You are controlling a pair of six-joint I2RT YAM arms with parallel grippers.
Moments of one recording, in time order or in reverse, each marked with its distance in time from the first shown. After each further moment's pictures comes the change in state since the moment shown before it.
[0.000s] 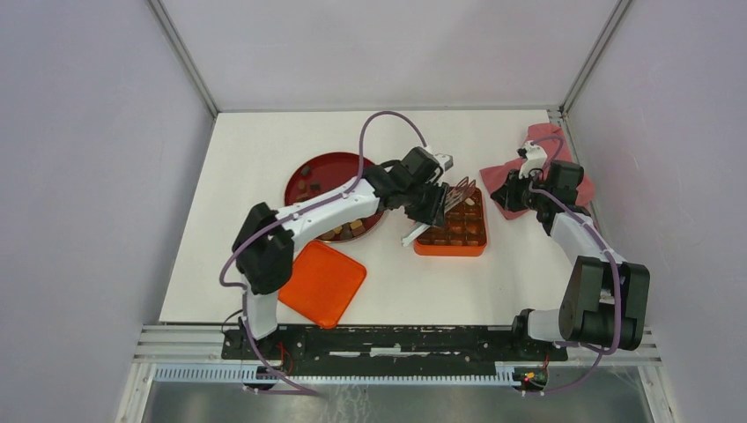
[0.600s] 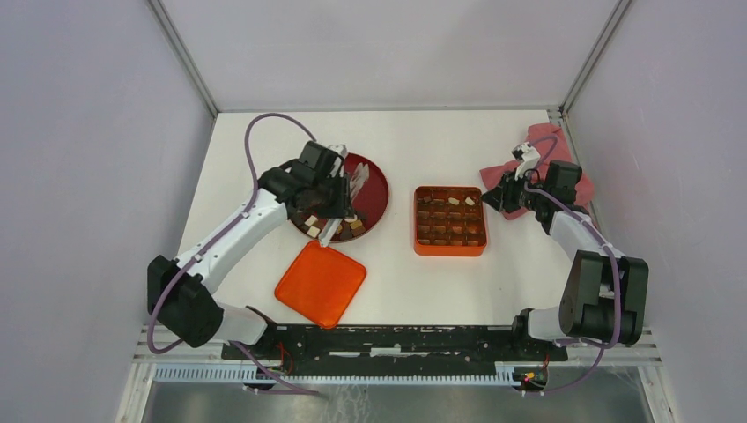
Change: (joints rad) left arm 0.307 -0.579 -0.429 -0.179 -0.122 0.002; right arm 0.000 0.025 -0.002 0.027 -0.215 -0.023
